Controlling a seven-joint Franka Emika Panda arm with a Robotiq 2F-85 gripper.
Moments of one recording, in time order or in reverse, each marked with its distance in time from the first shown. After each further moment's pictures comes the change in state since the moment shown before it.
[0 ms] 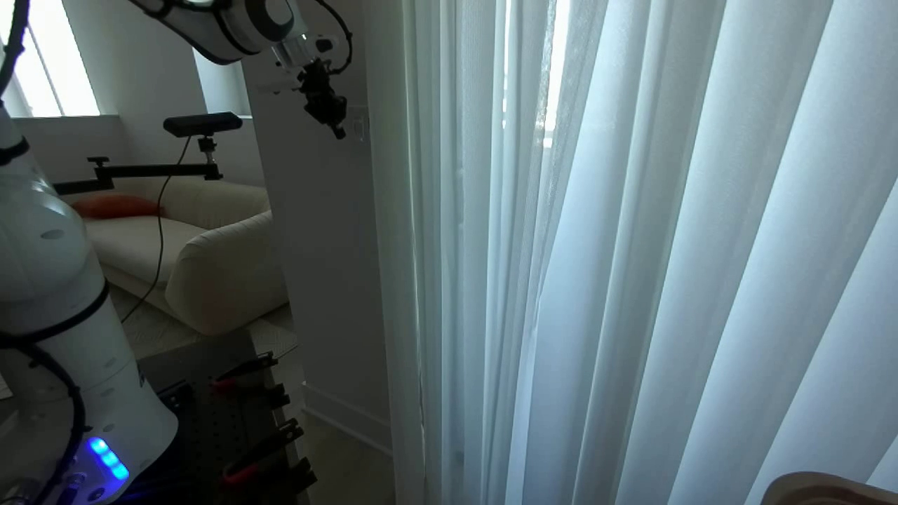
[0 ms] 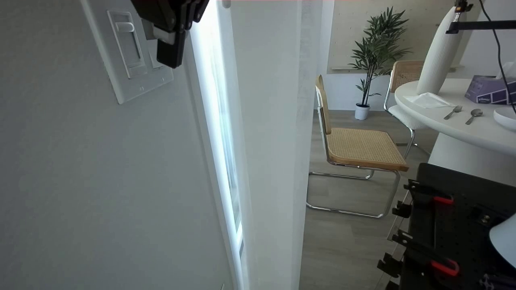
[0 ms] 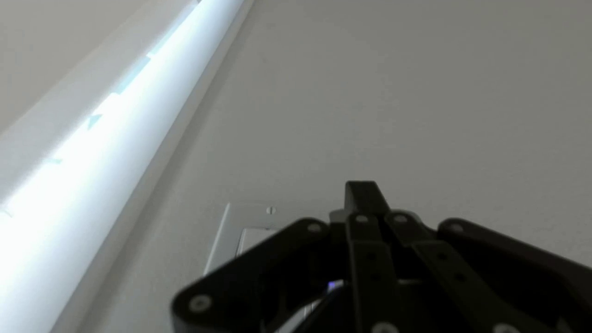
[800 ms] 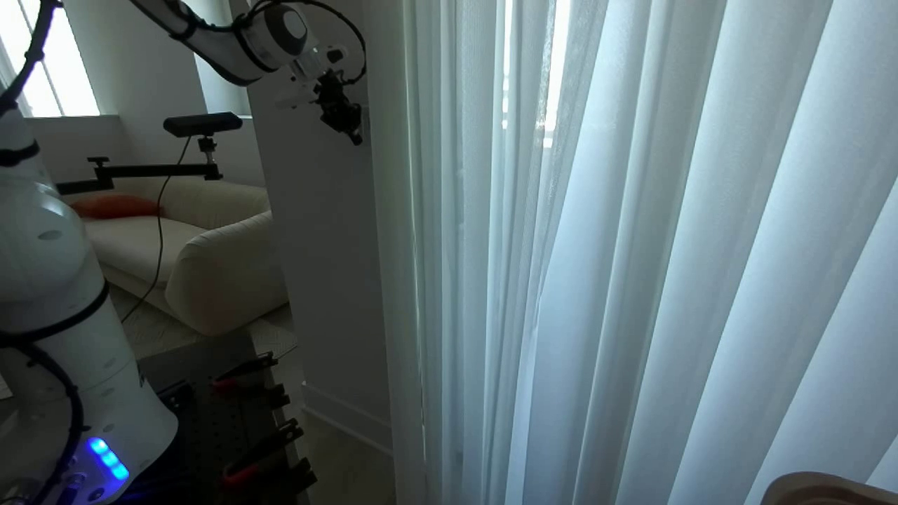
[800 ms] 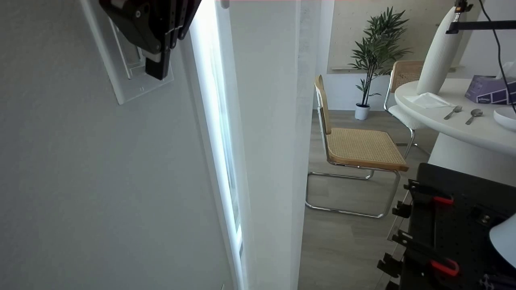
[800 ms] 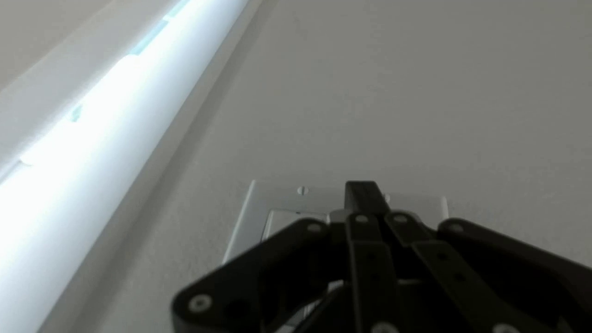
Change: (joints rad) arm -0.014 0.085 -0.006 0.020 -0.190 0.092 0.106
